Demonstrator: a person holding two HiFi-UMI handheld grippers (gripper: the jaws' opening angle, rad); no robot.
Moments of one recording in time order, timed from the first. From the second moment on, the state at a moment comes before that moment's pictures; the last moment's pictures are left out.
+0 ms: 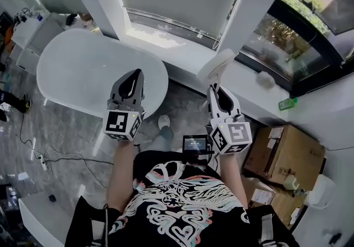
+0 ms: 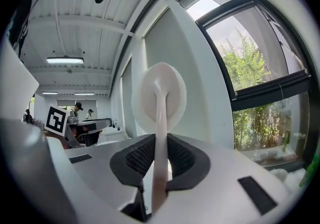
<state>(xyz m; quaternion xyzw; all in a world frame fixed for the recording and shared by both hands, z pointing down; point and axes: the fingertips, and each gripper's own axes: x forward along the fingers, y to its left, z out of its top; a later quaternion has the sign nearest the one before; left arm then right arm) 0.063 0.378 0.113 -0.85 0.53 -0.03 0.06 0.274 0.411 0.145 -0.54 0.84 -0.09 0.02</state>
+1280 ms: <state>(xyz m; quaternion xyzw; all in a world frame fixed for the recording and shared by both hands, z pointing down) -0.034 0.014 0.164 -0.84 0.54 -0.05 0.02 0.178 0.071 0.184 -0.53 0.84 -0.10 -0.04</state>
